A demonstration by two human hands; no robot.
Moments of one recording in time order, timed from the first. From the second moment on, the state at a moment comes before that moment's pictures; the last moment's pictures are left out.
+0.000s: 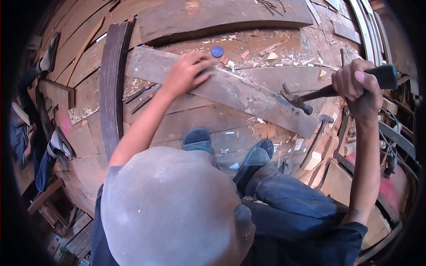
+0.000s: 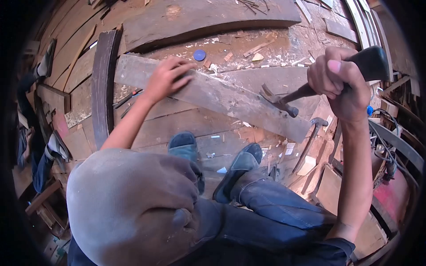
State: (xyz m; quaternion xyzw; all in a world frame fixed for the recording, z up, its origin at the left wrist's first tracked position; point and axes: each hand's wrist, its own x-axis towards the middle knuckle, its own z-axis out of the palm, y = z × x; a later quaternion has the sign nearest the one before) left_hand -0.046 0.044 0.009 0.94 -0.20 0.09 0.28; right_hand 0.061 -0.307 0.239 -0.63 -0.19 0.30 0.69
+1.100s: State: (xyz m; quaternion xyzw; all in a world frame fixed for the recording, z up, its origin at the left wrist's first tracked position) left_hand -0.061 0.099 -0.005 0.97 -0.07 0.17 0.13; right_hand 0.084 -0.096 0.128 -0.67 0.03 0.21 0.71
